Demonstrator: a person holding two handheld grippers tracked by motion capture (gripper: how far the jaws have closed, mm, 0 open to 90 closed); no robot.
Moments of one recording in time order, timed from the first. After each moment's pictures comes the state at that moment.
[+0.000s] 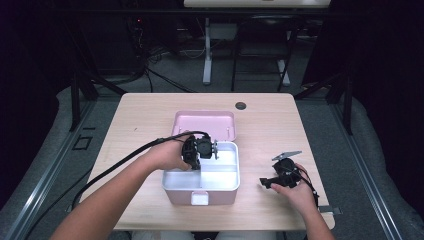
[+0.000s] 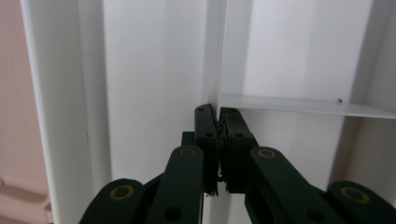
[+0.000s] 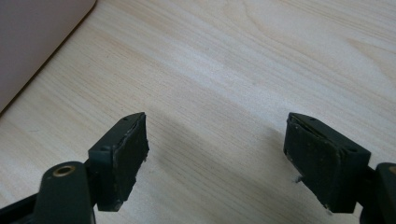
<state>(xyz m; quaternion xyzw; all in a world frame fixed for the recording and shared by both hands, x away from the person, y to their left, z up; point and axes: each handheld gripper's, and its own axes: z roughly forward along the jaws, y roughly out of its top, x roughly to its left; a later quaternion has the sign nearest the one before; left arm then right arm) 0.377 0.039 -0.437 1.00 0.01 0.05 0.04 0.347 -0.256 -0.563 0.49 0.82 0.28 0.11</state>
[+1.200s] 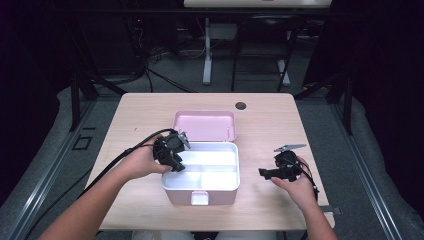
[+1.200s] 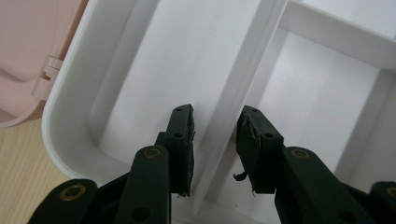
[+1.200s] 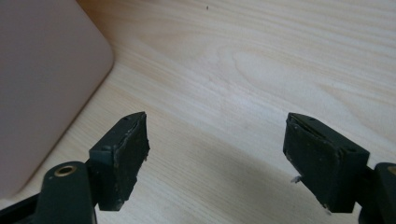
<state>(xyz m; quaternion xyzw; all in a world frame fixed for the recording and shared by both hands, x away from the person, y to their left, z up) 0.380 0.117 -0.443 0.97 0.18 0.03 0.16 0.355 -0.254 -0.538 0.51 0.79 0.32 0.12</state>
